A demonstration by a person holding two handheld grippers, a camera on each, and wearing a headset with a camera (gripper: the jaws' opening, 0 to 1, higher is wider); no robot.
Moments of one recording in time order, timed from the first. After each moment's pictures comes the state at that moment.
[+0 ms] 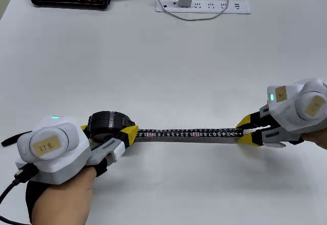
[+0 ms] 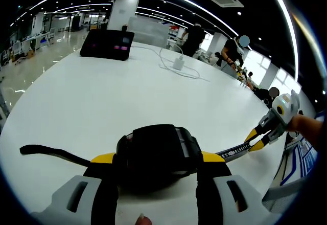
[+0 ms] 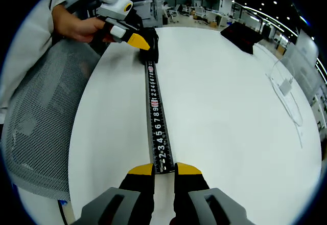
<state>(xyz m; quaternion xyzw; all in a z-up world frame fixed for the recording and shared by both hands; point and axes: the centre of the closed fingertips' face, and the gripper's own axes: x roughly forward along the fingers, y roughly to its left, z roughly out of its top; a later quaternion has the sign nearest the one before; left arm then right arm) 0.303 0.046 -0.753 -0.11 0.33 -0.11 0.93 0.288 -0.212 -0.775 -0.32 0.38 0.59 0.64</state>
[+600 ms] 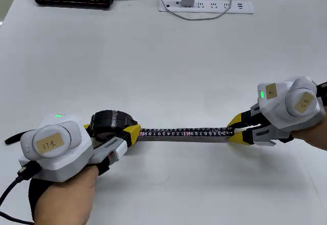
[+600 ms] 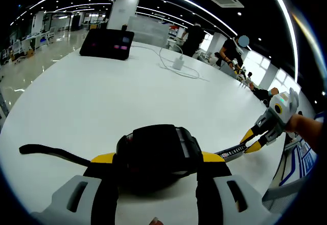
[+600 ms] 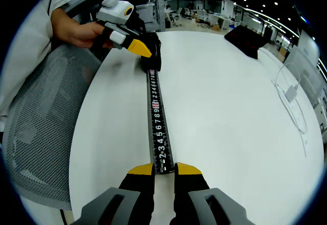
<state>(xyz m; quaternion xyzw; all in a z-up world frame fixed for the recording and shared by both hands) 0.303 0.047 -0.752 -0.12 0.33 -0.11 0.93 0.287 -0.186 -0.774 -0.30 0.37 0.60 0.64</state>
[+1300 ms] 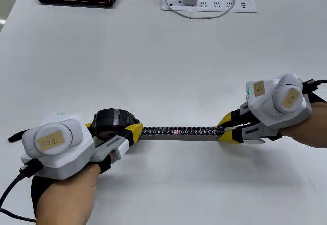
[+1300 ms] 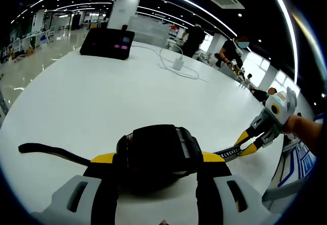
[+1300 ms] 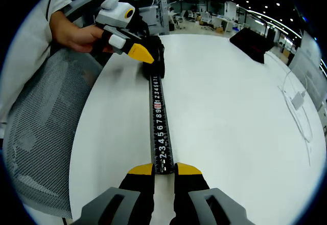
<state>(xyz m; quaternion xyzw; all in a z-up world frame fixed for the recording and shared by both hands) 0.302 0.047 -0.753 -0.12 0.33 -0.11 0.93 0.287 -0.162 -0.777 -0.29 0.37 0.62 0.63</state>
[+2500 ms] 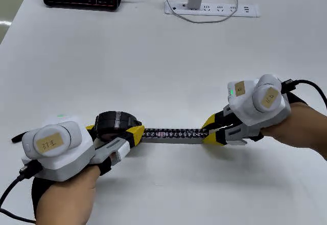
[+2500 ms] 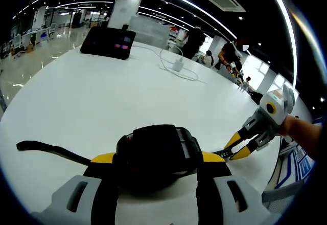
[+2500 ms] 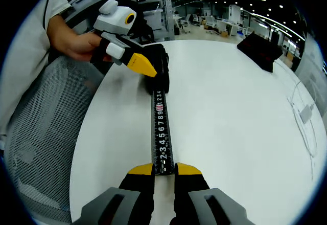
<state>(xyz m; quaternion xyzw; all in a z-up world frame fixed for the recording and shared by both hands) 0.303 0.049 -0.753 -0.14 0.33 -0.11 0.93 0.287 -0.122 -0.775 -0.28 0.35 0.64 0.62</state>
